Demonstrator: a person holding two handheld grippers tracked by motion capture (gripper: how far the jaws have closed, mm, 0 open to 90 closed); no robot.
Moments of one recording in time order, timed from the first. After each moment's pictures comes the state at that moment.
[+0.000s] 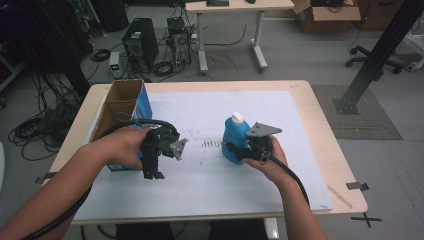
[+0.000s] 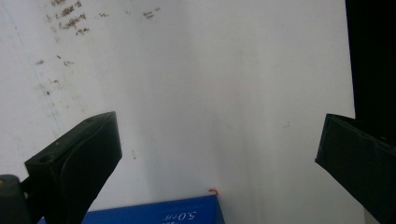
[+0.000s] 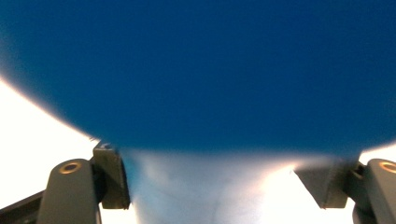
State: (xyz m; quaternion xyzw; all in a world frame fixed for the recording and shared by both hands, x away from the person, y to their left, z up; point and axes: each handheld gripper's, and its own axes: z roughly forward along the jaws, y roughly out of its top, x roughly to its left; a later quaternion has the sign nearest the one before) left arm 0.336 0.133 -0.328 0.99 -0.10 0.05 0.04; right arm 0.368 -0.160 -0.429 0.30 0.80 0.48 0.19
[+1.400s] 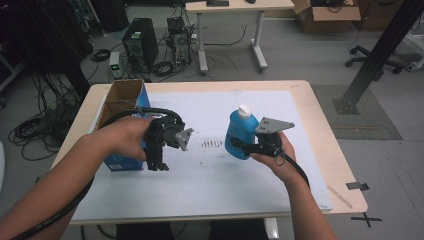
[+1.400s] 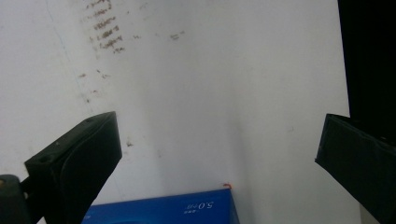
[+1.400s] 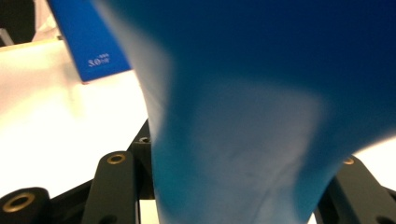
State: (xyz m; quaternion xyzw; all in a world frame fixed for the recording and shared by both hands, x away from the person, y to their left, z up) left arm 0.340 0.116 -0.290 0.99 -0.11 0.06 0.05; right arm 0.357 -0.178 -0.385 0.22 0.80 0.53 0.16
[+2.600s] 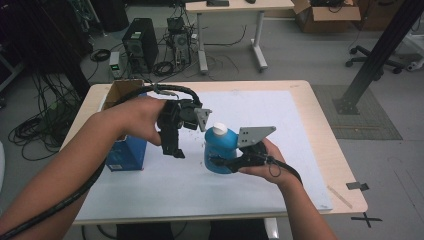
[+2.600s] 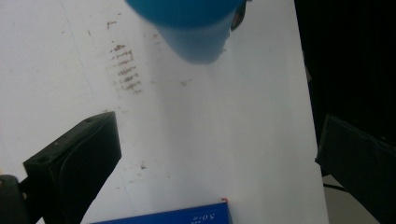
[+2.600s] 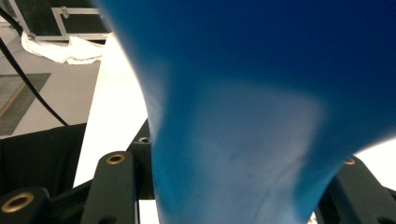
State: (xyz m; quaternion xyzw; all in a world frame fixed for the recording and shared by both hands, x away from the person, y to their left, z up) left arm 0.350 0.075 -0.238 0.99 -0.10 0.03 0.07; right arm 0.331 -0.127 -0.375 0.07 0.84 0.54 0.07
